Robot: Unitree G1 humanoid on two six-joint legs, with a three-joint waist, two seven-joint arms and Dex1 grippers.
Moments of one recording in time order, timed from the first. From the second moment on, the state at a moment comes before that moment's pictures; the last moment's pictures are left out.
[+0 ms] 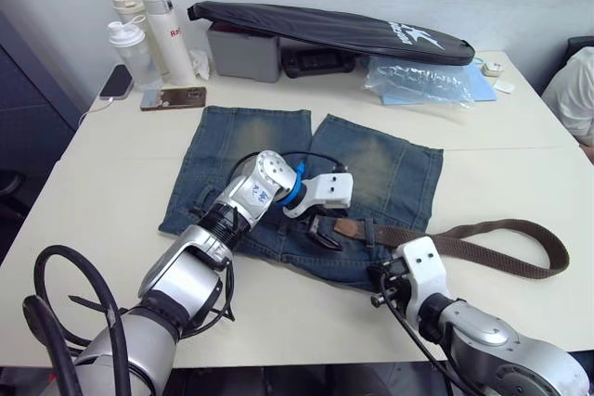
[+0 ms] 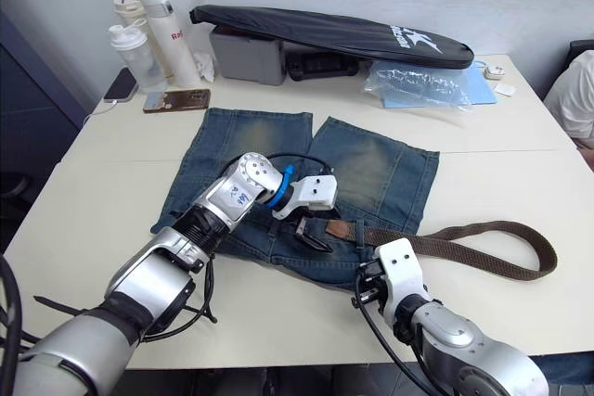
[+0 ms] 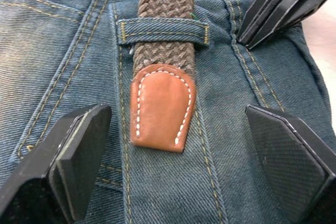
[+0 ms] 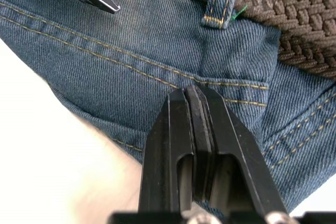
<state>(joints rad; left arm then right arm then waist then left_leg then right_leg) -1.01 0.21 -0.50 0.64 0.08 0.18 -1.23 0.20 -0.56 0.07 -0.82 0.73 0.97 -0.10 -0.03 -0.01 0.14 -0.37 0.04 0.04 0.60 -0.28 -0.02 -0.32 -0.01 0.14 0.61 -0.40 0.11</state>
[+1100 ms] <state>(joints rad) -1.00 0.15 -0.34 0.63 0.00 0.36 -1.21 0.18 -0.49 0.04 -0.83 0.64 1.06 -0.02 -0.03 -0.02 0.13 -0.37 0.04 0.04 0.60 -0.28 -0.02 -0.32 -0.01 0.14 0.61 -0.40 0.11</state>
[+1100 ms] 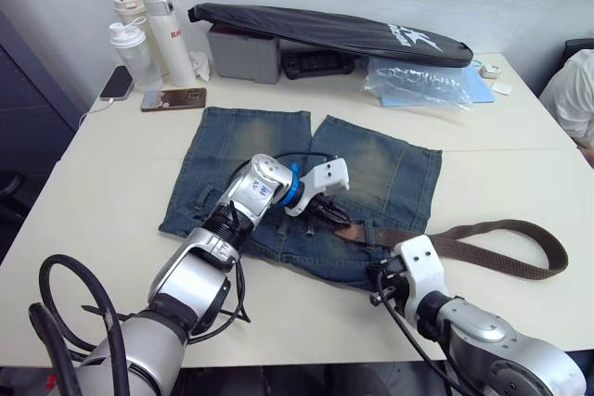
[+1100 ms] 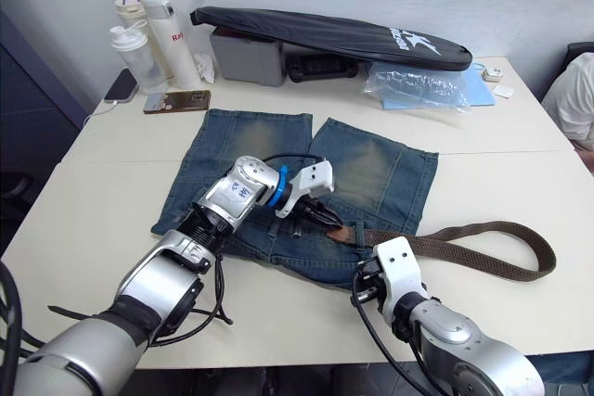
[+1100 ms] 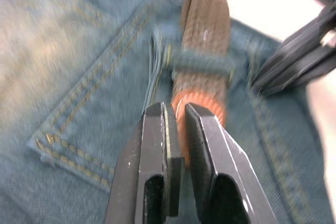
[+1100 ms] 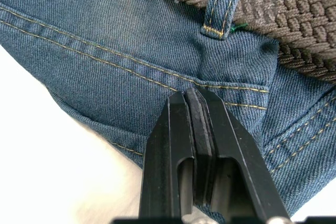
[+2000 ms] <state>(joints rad) -0.89 0.23 -0.39 0.81 0.18 -0.62 -1.02 0.18 -0.45 0.04 -0.83 0.57 1.09 0.02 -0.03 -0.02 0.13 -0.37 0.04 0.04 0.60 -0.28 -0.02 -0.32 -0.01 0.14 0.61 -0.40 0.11</state>
